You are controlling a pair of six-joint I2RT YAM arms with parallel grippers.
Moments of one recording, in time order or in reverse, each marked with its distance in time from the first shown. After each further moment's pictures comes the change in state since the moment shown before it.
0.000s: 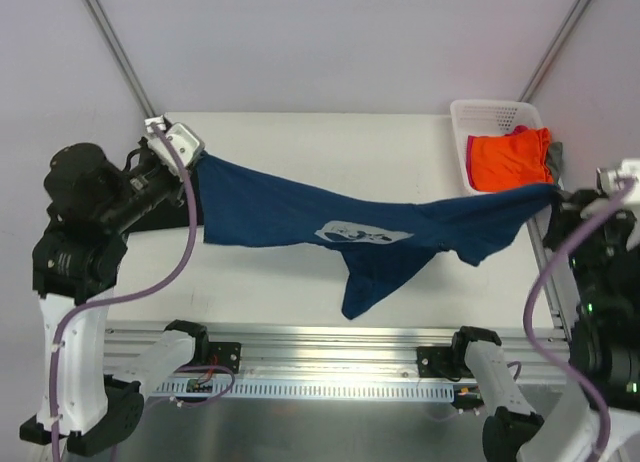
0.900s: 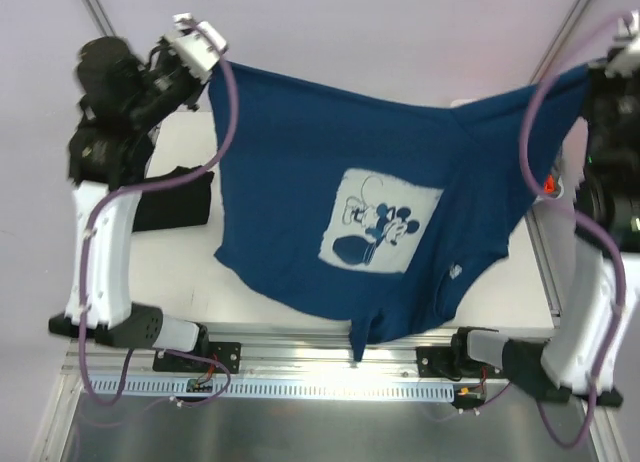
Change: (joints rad) left arm 0.000 0.425 0.453 0.143 -0.058 0.100; right arm 0.113 0.381 0.279 0.410 0.349 -0.212
